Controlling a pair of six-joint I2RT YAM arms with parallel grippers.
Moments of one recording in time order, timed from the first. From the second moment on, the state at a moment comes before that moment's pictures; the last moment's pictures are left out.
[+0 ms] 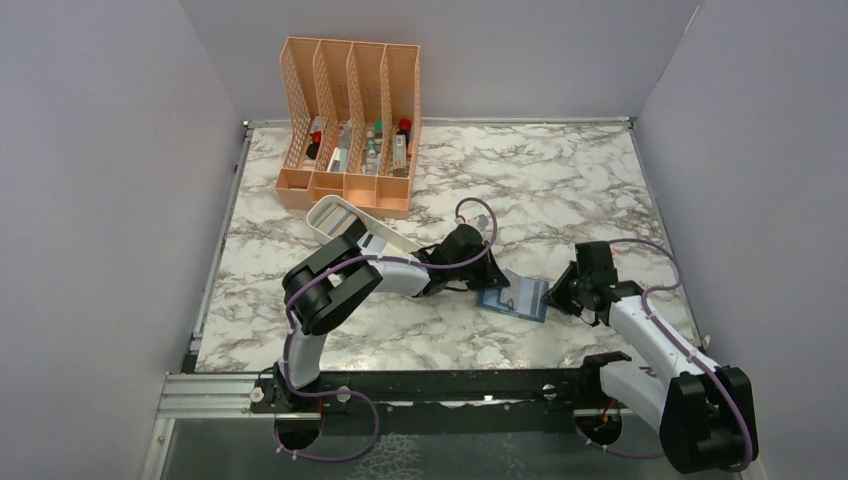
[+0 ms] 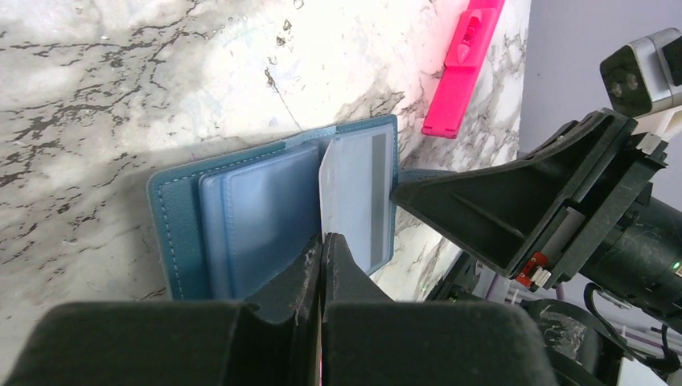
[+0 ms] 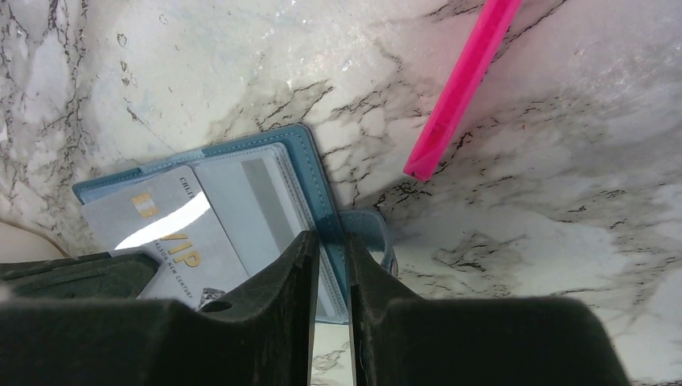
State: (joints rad) left arm -0.94 1.96 1.03 0.37 0.23 -1.04; right arm 0.14 0.99 0.41 -0.45 -0.04 0.79
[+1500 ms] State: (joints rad) left arm -0.98 1.98 1.15 0.17 0.17 -0.95; right arm 0.14 1.00 0.41 -0.44 -0.04 0.78
